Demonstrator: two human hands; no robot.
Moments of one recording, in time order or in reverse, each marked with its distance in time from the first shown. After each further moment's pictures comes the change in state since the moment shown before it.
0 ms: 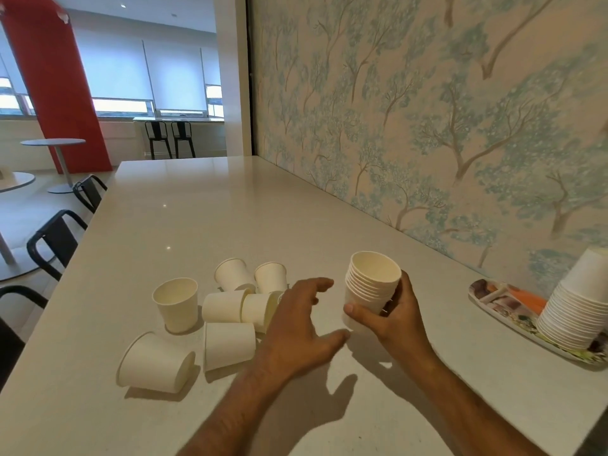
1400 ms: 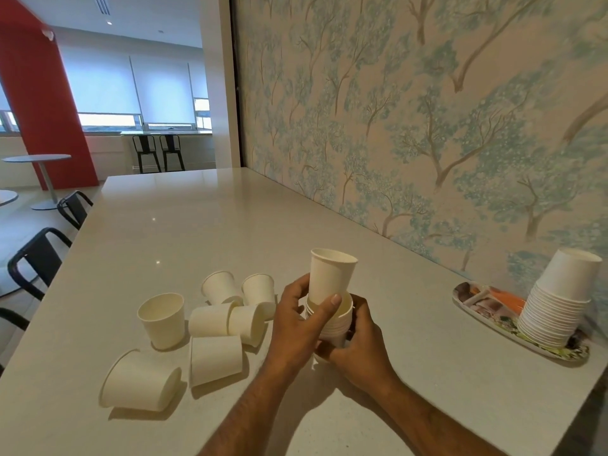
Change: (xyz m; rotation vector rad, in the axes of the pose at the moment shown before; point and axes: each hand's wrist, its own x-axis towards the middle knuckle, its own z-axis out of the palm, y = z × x) left_hand 0.021 0.007 0.033 -0.565 0.162 -0.198; right_hand -0.022 0.020 0.031 -0.177 -0.077 0.133
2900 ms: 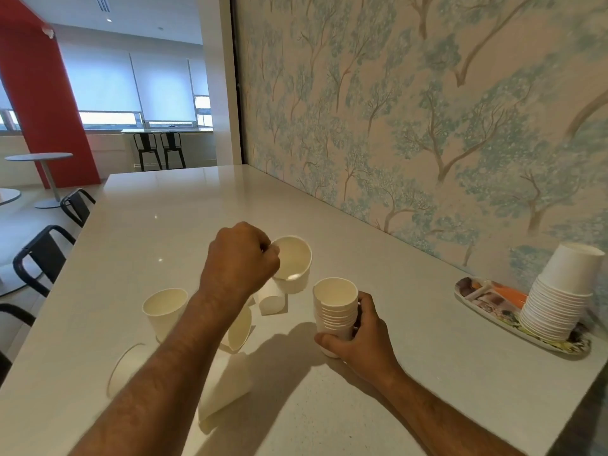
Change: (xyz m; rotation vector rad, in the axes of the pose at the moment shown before) left_hand 0.052 0.088 -0.078 0.926 0.152 0.144; right_hand 0.003 0.006 -0.009 -0.103 0.025 -0.028
